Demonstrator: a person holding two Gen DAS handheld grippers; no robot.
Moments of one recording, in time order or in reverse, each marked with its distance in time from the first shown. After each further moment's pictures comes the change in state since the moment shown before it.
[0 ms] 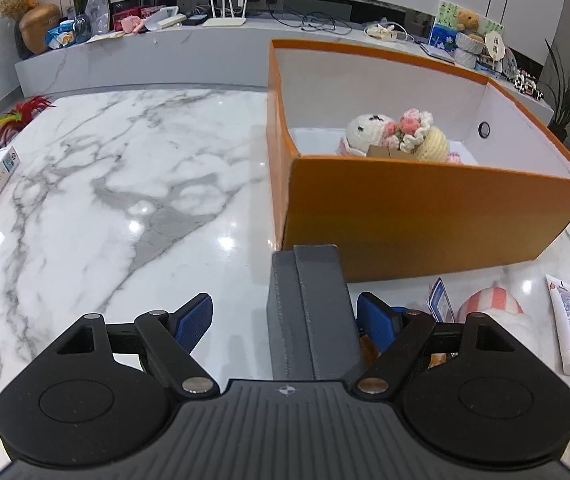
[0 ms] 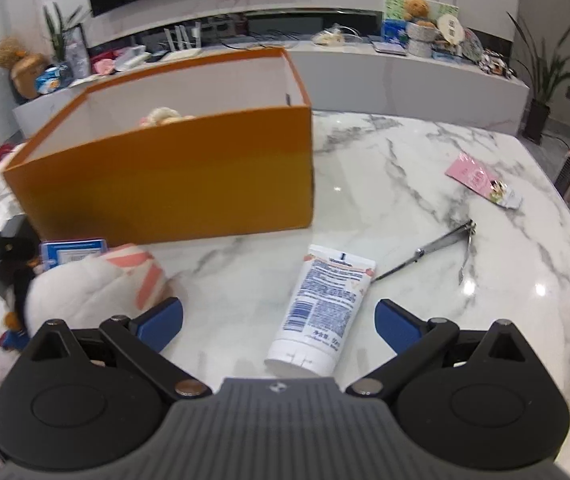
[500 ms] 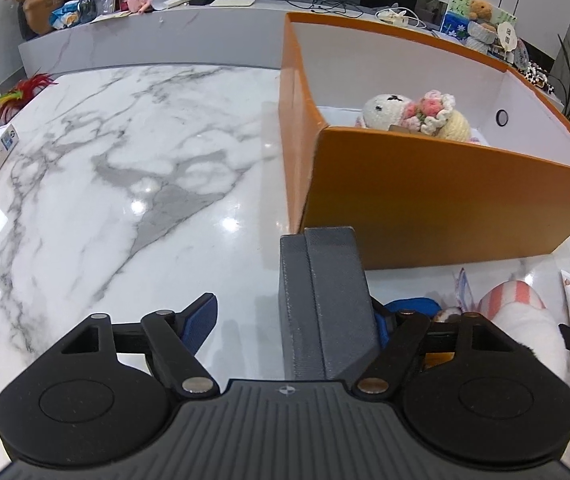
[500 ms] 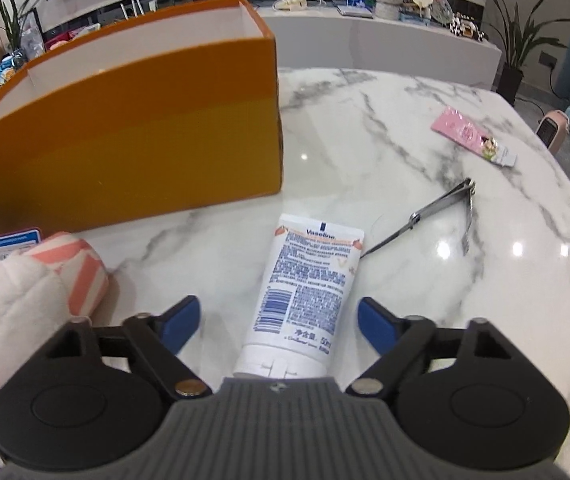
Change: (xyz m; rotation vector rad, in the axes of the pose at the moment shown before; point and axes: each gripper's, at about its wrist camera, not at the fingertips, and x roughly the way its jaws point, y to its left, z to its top) left arm 0.014 0.010 -0.001 -0.030 0.057 0.015; right arm 0.047 0.000 -0.002 0.056 0.089 -0.091
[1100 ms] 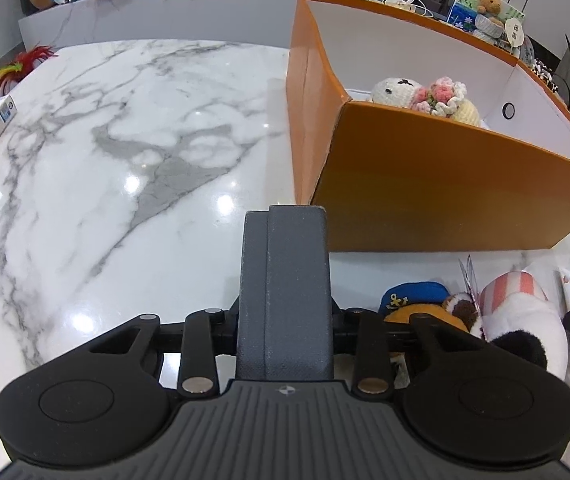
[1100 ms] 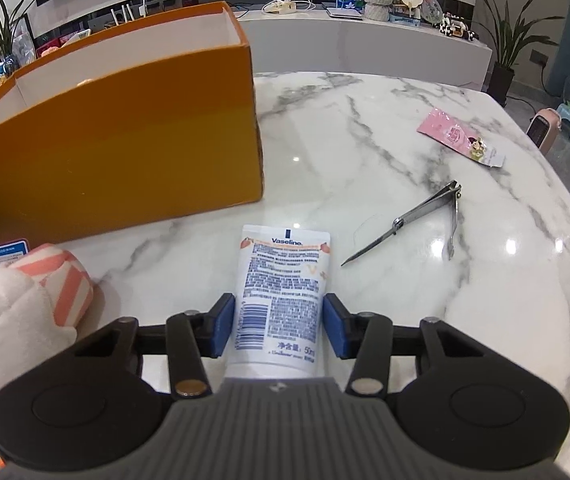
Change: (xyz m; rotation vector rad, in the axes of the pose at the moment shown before) left arm 0.004 0.009 -0.003 -0.039 0.058 -0.025; right arm -0.008 -0.010 0.003 0.019 -0.022 -0.005
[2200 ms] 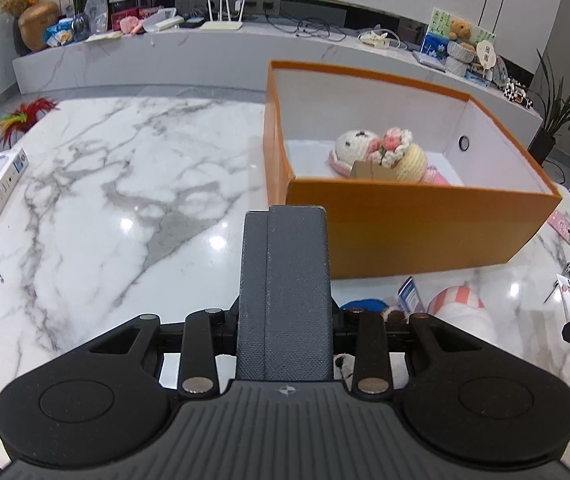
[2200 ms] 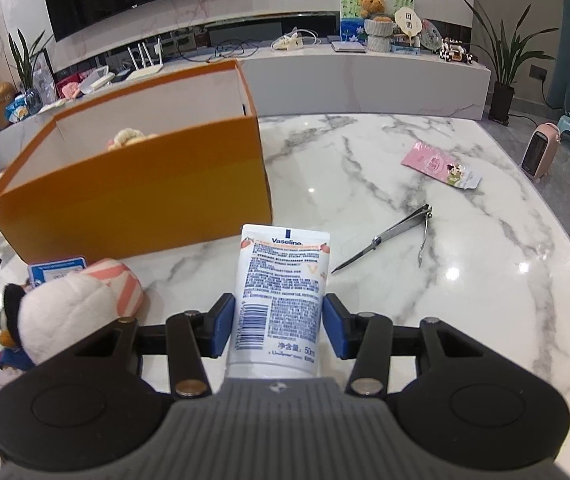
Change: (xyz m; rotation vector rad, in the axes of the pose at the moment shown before) left arm -0.061 -0.017 0.002 0.051 -0.127 -0.019; right arm -0.067 -0.012 -0.011 0.023 -0.107 0.069
